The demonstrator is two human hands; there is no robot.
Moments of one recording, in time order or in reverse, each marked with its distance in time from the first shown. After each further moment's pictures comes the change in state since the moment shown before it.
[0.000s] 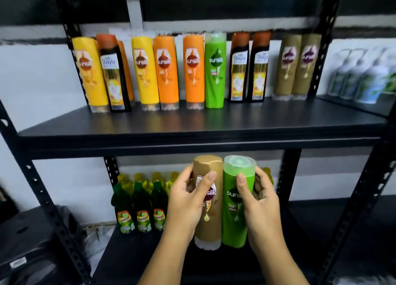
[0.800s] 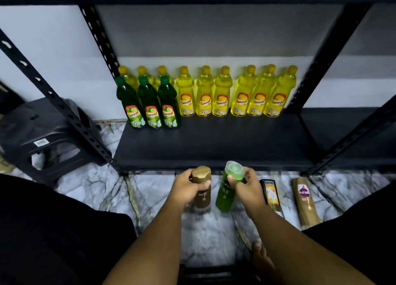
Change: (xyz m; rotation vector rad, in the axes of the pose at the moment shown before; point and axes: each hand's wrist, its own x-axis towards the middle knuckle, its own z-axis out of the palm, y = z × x) left_hand -0.142 -0.239 -0.140 0.385 0.029 -0.816; right_hand -0.149 0.231 -0.078 -0.378 -0.018 0.788
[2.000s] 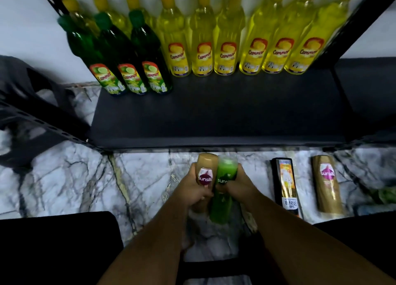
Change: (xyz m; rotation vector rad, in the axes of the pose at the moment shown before) left_hand 0.075 -0.093 0.025 0.134 -0.205 -0.204; right_hand 0.085 0.095 0.029 -0.330 -0.278 0.300
